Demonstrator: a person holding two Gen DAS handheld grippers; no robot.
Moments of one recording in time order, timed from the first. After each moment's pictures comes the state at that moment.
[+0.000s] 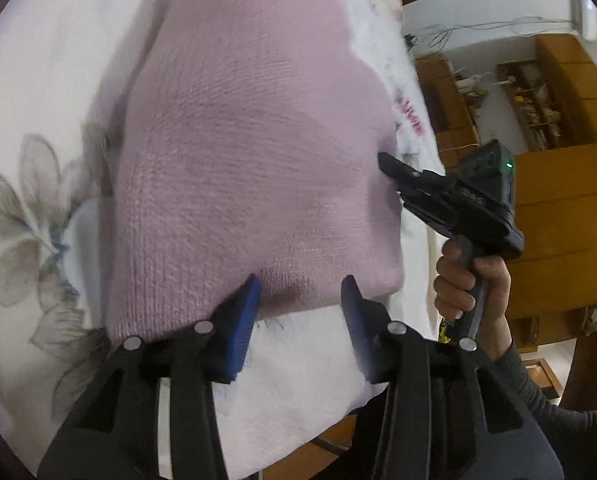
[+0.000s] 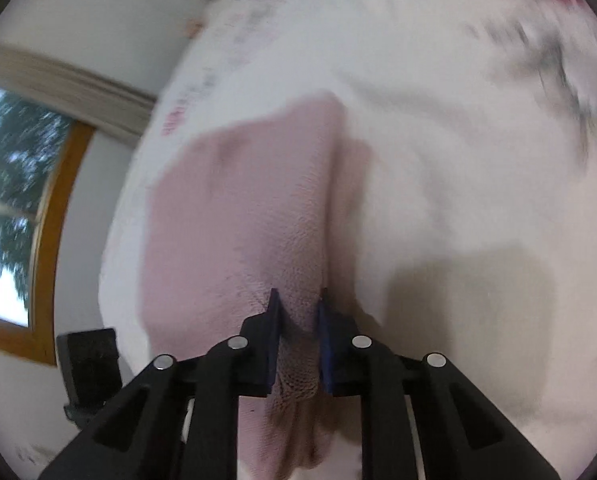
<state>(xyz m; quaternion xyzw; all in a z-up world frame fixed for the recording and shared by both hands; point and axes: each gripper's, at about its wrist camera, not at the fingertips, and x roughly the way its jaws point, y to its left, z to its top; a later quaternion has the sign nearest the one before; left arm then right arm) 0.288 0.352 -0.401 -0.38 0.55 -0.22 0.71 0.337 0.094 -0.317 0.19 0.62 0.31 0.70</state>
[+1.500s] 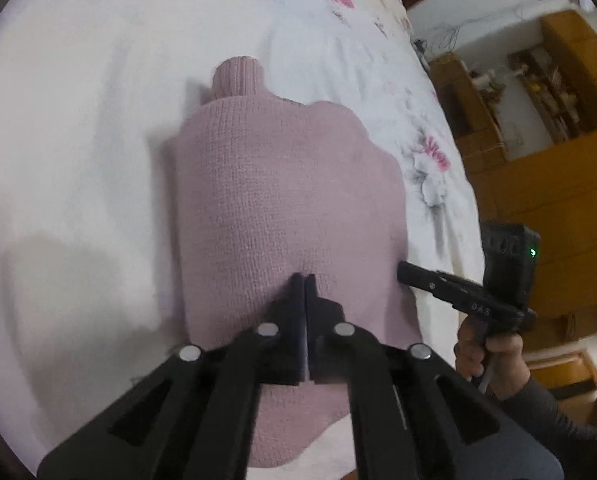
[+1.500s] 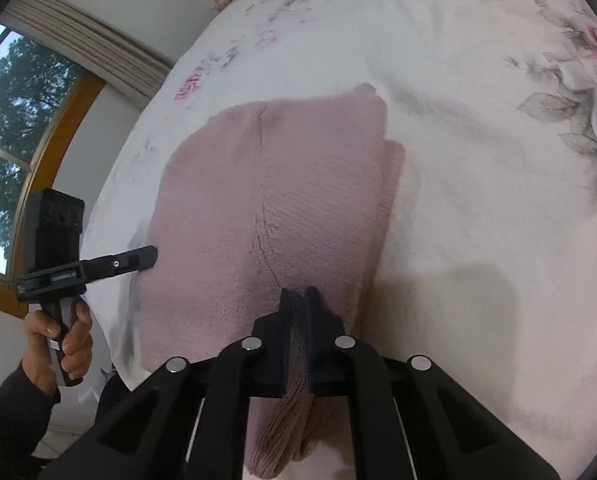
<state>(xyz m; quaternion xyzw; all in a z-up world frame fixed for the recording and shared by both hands) 0.346 0.421 -0.354 -0.33 0.53 -0.18 0.76 0.315 0.095 -0.296 0.10 0.60 0.34 0.71</state>
